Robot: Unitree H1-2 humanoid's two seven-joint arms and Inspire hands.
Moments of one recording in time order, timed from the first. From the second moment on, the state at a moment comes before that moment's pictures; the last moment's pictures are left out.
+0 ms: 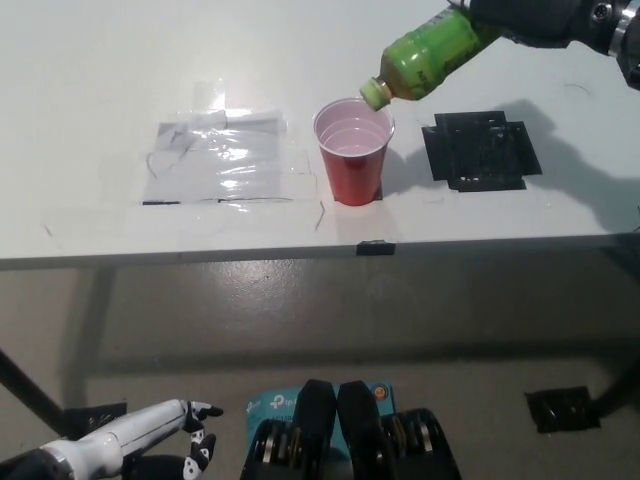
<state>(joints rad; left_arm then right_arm) -0.10 0.52 -0.20 -0.41 0.48 0.46 -0.85 -1.28 -0.62 0.78 0.70 -1.35 -0.45 -0.32</state>
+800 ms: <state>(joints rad) -0.08 0.51 -0.21 -0.41 0.49 0.46 -0.85 -0.86 -0.30 0.26 0.60 -0.99 -0.23 0.00</state>
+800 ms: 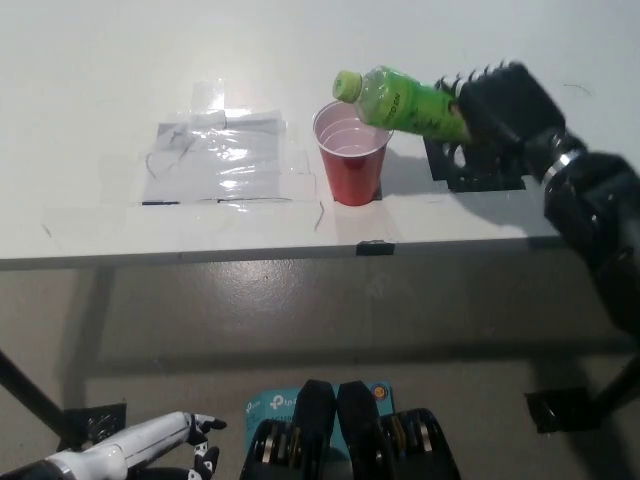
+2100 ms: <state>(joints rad) -0.02 0.48 -0.21 -0.41 0.49 0.46 -0.84 -0.75 -0.01 -0.13 0.77 -0.47 -0.23 -0.06</state>
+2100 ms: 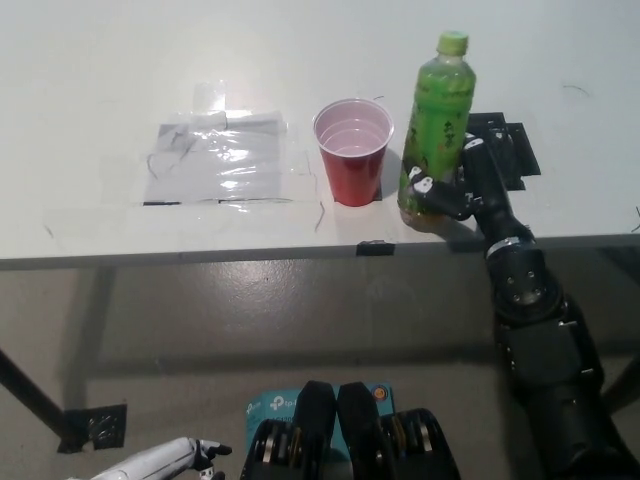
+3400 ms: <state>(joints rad) -0.02 0.47 -0.20 -0.42 0.49 0.46 -0.82 -0.76 -0.08 0.19 0.94 -0.46 -0.40 -0.58</state>
